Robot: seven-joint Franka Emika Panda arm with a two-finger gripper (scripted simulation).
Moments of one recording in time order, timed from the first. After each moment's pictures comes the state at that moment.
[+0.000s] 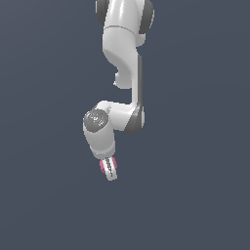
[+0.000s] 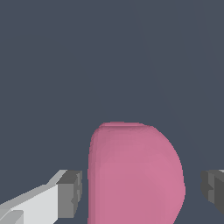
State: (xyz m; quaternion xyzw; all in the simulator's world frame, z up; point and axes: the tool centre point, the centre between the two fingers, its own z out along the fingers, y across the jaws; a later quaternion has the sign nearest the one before) arm 0.074 -0.080 0.059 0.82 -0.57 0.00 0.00
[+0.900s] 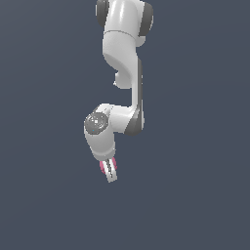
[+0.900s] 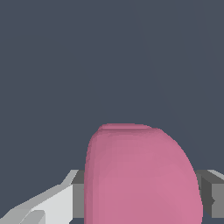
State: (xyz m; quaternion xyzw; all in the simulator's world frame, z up) arm 0.075 -0.080 0.048 0.82 -0.57 0.00 0.00
